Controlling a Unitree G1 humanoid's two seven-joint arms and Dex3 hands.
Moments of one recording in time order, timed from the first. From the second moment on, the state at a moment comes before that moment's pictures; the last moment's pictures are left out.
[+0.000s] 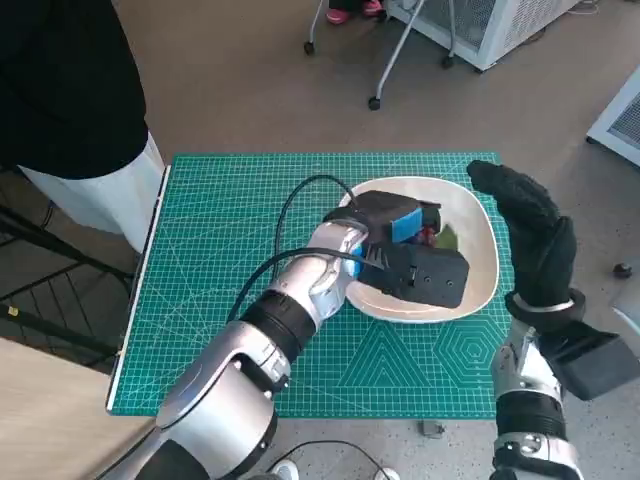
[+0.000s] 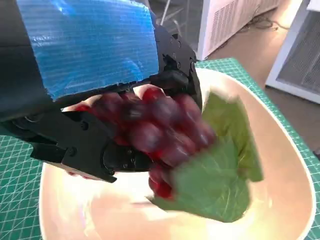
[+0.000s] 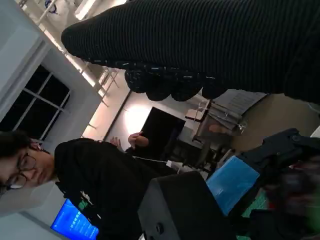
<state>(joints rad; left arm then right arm) -1.26 -0.08 -0.53 1.26 0.63 0.00 -0.16 -0.68 -0.19 -0.24 0.88 0.31 -1.02 0.58</state>
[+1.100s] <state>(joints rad) -1.10 0.13 -0.43 1.05 0.56 -0.24 -0.05 -0.68 -0.18 -0.21 0.87 0.29 -1.02 0.54</state>
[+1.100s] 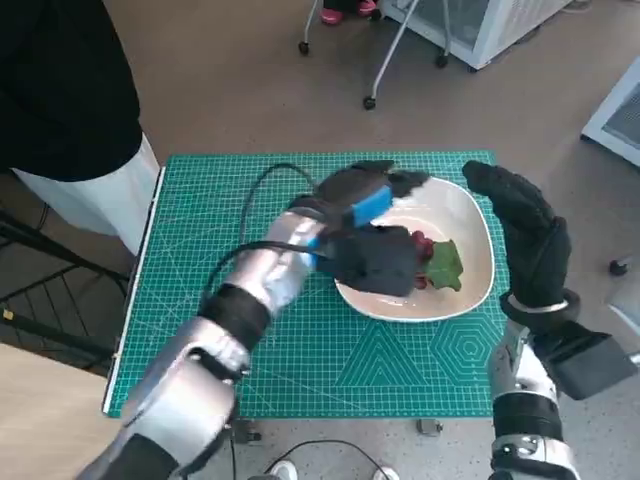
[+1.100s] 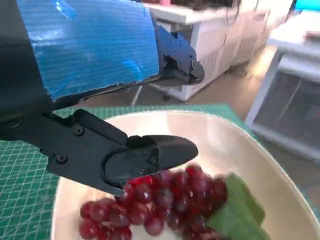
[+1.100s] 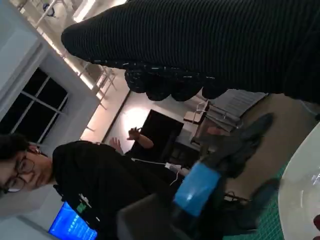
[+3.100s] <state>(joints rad) -0.42 0.25 0.11 0.66 -0.08 -0.83 -0.17 -0.73 -0.15 -0.22 1.01 0.31 -1.04 0.63</state>
